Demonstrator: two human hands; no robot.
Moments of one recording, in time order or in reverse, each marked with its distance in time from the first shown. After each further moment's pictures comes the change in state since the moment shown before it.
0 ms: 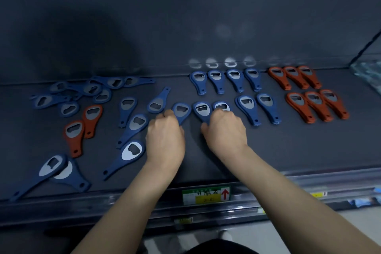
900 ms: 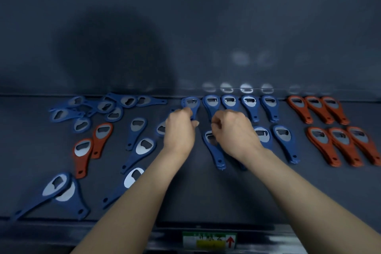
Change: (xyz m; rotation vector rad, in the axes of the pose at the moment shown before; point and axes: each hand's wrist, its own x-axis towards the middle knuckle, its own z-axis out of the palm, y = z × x) left_hand 0.083 0.010 0.023 -0.248 0.056 -0.027; right_hand 0.065 0.003 -0.020 0.119 -0.011 -0.349
